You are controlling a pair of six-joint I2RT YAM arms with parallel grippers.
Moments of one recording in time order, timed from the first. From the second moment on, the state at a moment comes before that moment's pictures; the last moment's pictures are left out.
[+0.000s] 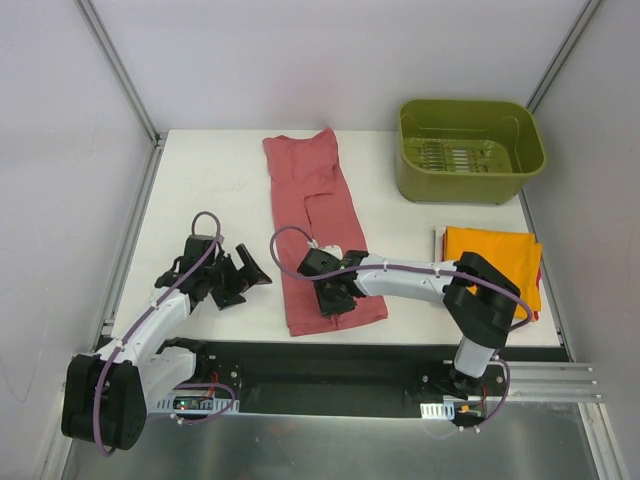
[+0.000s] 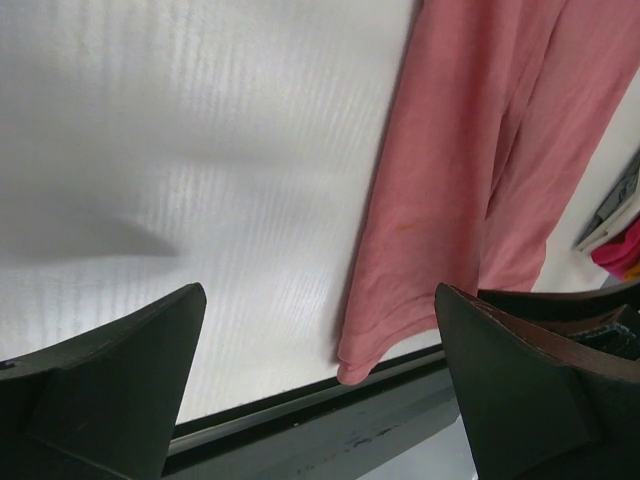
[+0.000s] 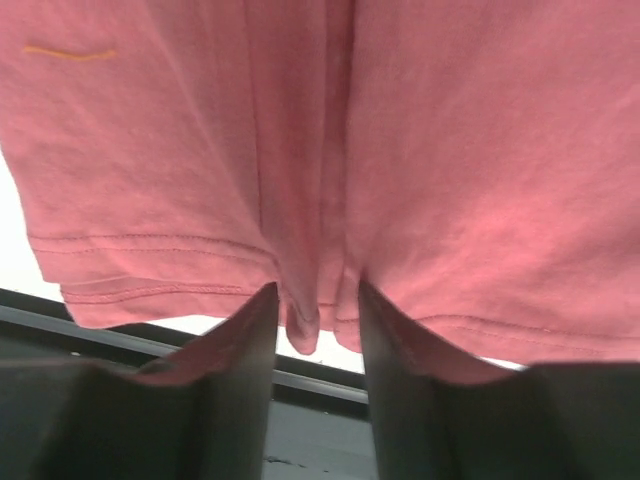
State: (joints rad) left arm -0.17 0.96 0.44 -0.44 0.37 -0.78; right arm 1.11 1.76 1.15 -0.71 0.14 0.80
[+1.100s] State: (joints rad) left arm -0.68 1.21 0.42 -0.29 0.32 -1.07; right arm 0.77 1.13 0.56 -0.61 0.10 0.76
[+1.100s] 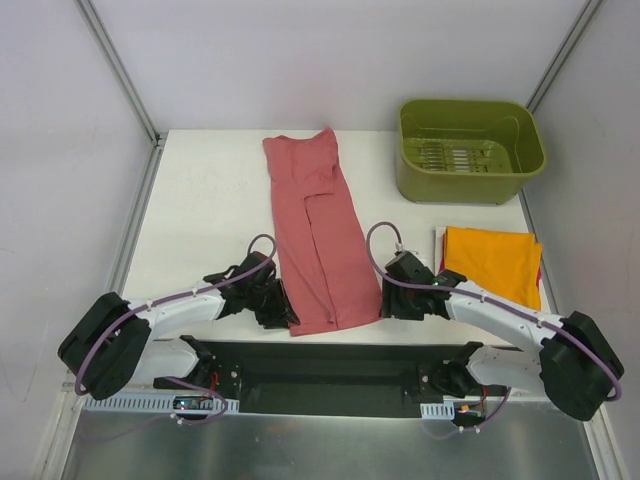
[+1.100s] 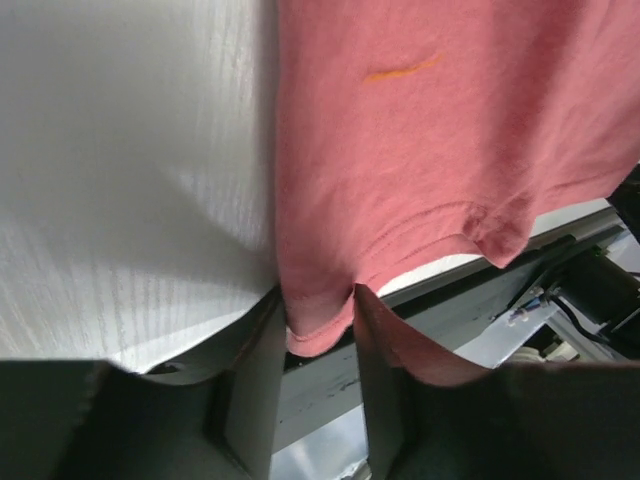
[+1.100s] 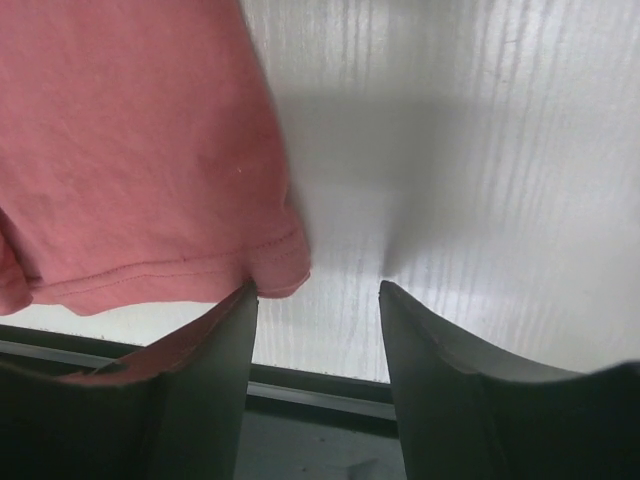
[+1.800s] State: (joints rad) left arm -0.77 1.09 0.37 -0.38 0.31 -1.09; right arm 1.09 1.19 0.56 -0.52 -0.04 0.81
